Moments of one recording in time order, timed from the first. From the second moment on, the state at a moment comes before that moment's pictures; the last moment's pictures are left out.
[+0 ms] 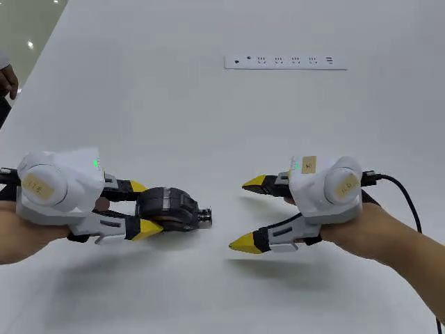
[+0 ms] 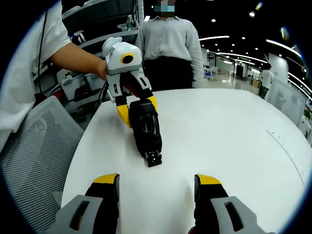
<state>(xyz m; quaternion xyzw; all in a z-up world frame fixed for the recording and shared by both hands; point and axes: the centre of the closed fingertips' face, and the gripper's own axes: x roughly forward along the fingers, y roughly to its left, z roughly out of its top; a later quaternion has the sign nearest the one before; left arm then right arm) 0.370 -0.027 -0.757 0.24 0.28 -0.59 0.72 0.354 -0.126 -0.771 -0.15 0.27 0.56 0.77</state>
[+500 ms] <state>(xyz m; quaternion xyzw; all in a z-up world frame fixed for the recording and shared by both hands) 0.371 -0.026 -0.759 0.24 0.29 -0.59 0.72 0.361 -0.096 -0.782 -0.18 0.25 0.59 0.75</state>
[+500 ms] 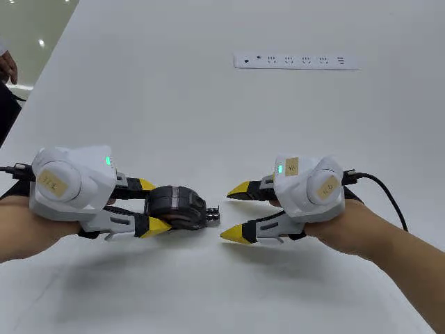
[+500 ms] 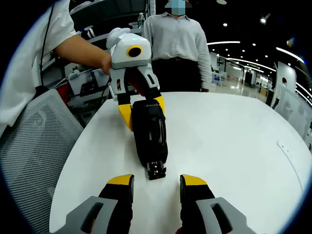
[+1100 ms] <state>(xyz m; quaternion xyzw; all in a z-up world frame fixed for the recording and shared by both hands) 0.371 -0.026 -0.760 0.24 0.30 -0.60 0.70 0.363 -0.077 -0.791 -0.18 0.23 0.61 0.74</state>
